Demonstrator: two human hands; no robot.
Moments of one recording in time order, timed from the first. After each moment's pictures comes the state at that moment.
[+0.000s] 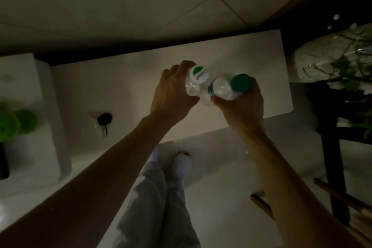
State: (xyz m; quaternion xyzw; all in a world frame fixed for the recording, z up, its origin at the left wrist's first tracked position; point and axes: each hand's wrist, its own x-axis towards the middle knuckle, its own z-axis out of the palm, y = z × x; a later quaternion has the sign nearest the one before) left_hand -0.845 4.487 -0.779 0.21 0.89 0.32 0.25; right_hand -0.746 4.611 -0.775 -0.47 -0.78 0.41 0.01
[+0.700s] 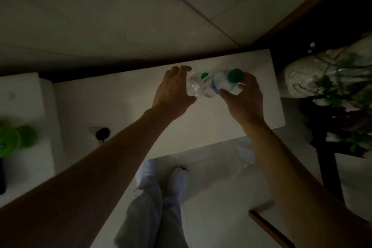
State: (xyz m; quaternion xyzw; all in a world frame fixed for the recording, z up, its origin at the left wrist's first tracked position) left_hand -0.878 4.514 -0.776 0.23 0.89 0.27 0.27; right_hand -0.778 4.653 -0.769 -0.45 -0.81 0.38 0.01
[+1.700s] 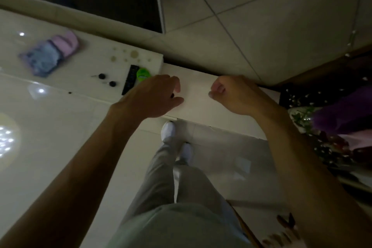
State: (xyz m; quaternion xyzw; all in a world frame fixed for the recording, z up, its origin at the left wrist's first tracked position) left_hand -0.755 4.271 -0.364 0.17 0.93 0.16 0.28; right_hand -0.752 4.482 -0.375 0.01 -0.93 0.23 -0.29
